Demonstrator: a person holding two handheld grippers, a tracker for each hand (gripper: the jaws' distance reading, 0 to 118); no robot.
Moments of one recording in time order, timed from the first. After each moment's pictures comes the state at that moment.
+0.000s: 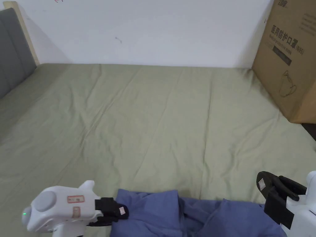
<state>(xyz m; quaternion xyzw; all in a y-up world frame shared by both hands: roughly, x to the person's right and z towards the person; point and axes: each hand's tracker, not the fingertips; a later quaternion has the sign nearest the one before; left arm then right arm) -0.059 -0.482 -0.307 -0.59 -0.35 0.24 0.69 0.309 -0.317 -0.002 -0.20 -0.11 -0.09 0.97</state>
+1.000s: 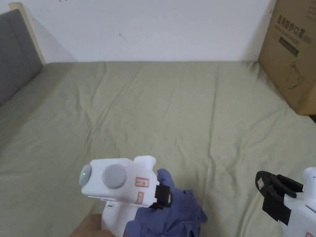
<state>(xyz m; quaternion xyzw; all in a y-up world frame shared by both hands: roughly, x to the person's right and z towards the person) 0.098 -0.387 -0.235 -0.55 -0.41 0.00 0.73 0.310 -0.329 0.001 -0.22 -0.11 -0.12 0.96</state>
